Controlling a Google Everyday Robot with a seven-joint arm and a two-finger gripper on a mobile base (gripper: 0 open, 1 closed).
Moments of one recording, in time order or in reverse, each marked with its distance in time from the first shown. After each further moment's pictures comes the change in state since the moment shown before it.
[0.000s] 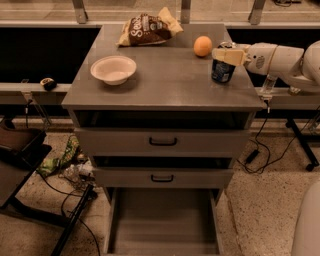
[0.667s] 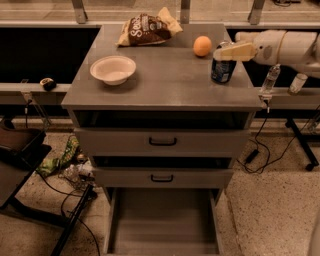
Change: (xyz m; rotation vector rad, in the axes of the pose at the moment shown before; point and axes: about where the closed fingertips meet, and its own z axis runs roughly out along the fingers) arm -0.033 0.023 -0.015 0.024 0.057 -0.110
